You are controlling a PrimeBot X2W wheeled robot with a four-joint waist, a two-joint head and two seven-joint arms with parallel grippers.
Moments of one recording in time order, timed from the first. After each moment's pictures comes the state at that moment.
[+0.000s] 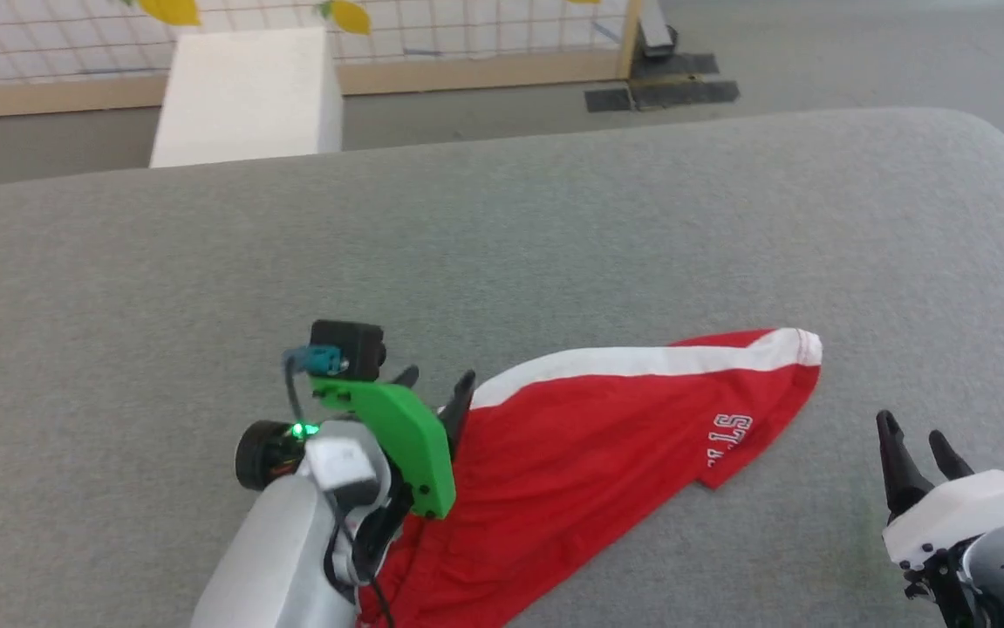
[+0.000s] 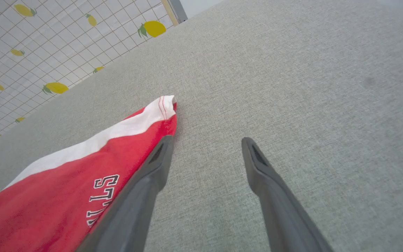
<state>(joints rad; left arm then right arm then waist) -0.29 0.10 -0.31 0.18 -0.44 0.00 0.38 -0.10 -0.05 -0.29 0.28 0.39 0.13 0.16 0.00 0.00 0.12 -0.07</state>
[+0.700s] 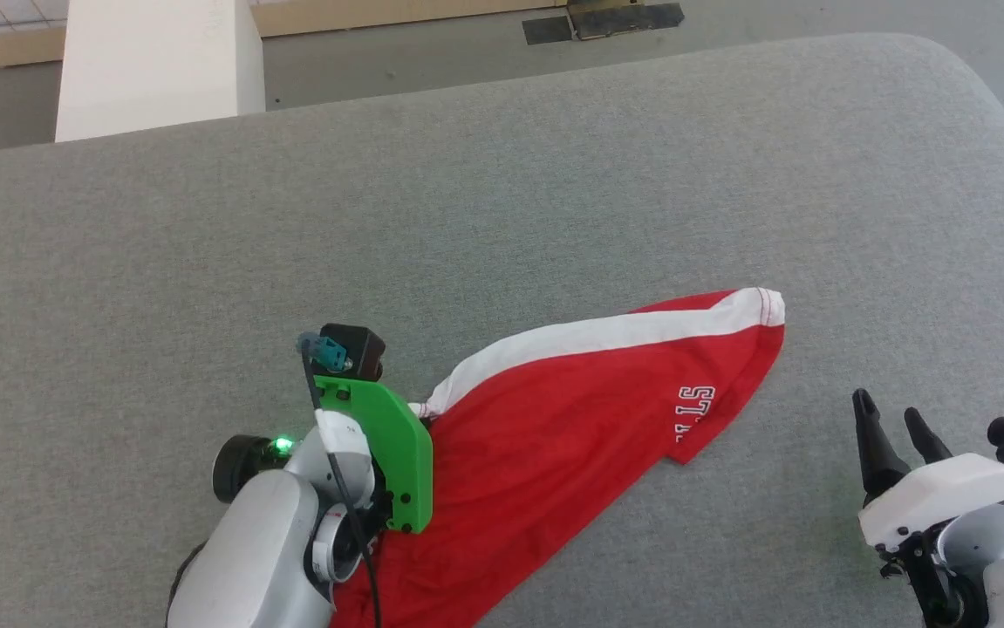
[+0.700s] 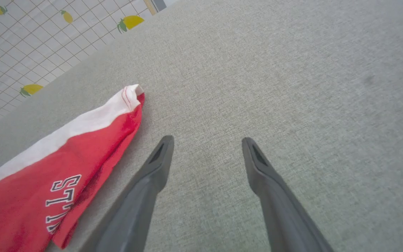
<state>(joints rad) -0.33 0.17 -0.35 0.21 -0.46 0.04 0.65 -0.15 -0.05 -0.23 0.33 0.41 0.13 0.10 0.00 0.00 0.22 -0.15</state>
